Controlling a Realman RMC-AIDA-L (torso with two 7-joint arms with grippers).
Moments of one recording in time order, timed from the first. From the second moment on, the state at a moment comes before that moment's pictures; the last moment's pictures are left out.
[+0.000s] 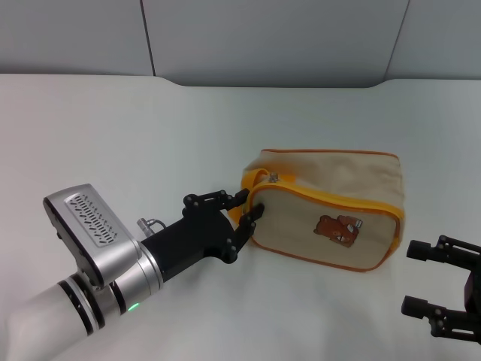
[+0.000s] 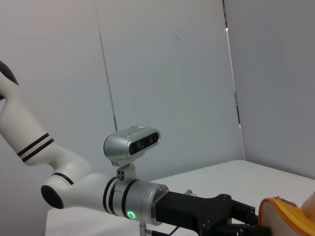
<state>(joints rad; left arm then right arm) -0.55 -2.08 -0.28 -0.23 2.46 1.10 -0.29 0.33 2.01 -0.39 -0.49 -2.11 -1.94 0.93</state>
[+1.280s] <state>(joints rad) -0.50 -2.07 -0.36 -0.12 2.47 1.52 -0.19 0.31 2.04 -0.12 -0.46 -2.07 -1.99 0.85</state>
